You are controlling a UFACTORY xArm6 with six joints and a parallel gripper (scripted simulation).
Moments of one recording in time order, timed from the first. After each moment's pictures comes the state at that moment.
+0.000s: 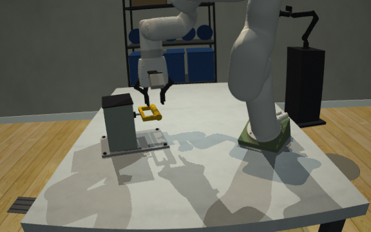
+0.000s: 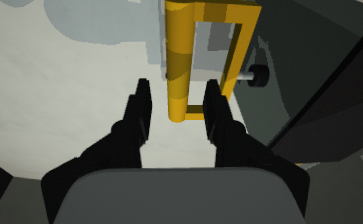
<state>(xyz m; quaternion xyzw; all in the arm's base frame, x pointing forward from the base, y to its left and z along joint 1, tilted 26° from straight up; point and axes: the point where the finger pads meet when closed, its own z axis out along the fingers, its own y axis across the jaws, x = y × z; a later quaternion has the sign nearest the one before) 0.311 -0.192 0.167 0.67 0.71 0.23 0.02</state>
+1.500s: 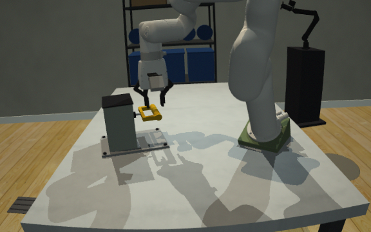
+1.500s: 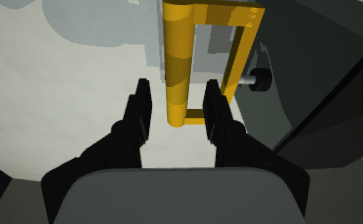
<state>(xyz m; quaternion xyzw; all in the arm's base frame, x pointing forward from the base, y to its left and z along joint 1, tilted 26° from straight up) 0.315 -0.191 0.160 0.67 0.71 0.23 0.02</state>
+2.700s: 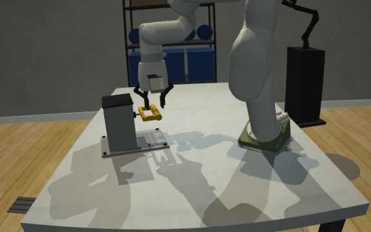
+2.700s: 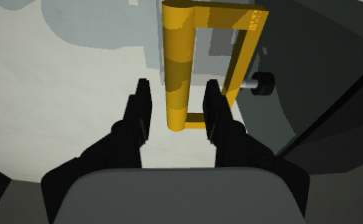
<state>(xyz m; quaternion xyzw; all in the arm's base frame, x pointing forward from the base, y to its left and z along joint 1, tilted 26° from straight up) 0.317 -0.189 0.155 0.67 0.71 0.23 0.02</state>
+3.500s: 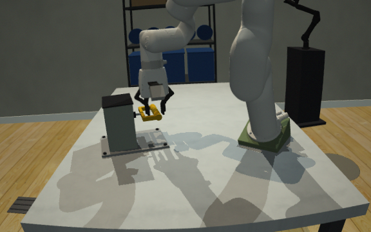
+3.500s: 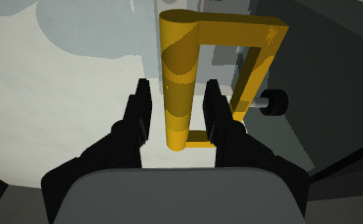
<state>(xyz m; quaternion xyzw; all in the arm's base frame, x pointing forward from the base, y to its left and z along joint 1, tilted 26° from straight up) 0.325 -0.182 0.133 0.67 0.71 0.23 0.02</state>
